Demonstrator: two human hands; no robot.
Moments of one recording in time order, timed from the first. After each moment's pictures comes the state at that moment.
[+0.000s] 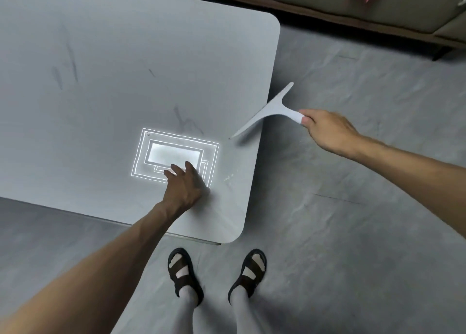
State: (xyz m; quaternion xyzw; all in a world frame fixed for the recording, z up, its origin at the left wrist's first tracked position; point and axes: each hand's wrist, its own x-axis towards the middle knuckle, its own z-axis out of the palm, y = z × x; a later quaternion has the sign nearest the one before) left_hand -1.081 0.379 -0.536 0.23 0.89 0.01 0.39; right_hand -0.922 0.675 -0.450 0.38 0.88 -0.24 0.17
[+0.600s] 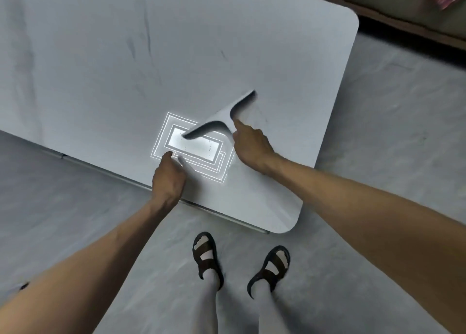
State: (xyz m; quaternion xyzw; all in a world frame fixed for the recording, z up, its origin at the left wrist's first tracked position) left_hand -1.170 0.236 -0.520 0.04 0.94 0.19 0.27; right_hand -1.104 0.430 -0.495 0.32 0.85 -0.38 0.18
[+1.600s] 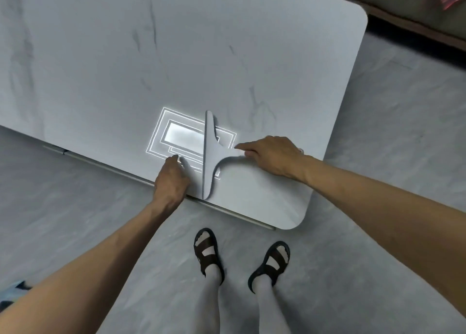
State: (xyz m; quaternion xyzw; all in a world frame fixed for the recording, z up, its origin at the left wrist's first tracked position) left_hand -1.174 0.212 -0.522 0.11 0.94 0.15 0.29; right_hand -1.076 0.448 -0.511 0.10 0.94 -0.21 0.26
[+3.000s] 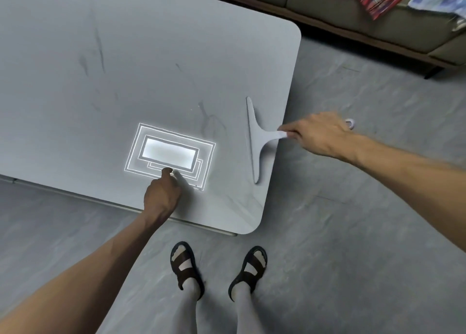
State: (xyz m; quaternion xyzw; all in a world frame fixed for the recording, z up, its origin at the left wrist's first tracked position) left_hand -1.121 0.285 -0.518 0.16 0.93 0.10 0.31; right_hand -0.975 0.619 -0.434 0.16 0.96 -0.01 0.24
